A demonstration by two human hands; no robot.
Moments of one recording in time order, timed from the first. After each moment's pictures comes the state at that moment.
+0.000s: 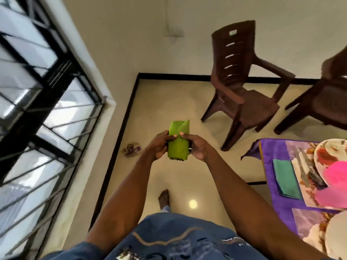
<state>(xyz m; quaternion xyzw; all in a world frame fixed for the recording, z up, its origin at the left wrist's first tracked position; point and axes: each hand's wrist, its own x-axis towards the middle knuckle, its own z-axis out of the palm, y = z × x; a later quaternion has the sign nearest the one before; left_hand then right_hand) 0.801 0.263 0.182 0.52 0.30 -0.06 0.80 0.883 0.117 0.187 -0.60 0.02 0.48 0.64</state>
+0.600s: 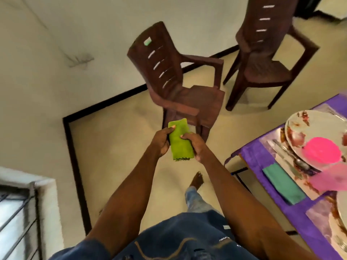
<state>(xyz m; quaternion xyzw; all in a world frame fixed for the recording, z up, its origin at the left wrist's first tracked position) 1.143 0.259 0.162 0.52 0.23 -0.23 0.79 1.110 0.114 0.171 -0.54 0.20 0.25 0.78</state>
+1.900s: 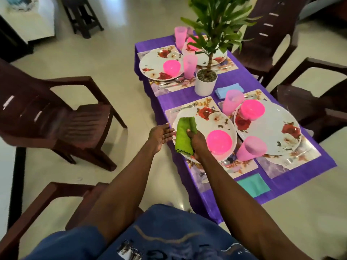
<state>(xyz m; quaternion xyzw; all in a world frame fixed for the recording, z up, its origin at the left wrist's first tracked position) 1.399 -0.314 0.168 0.59 -0.18 -0.67 0.42 1.233 -0.296 0.137 -0.31 0.60 -0.41 0.62</state>
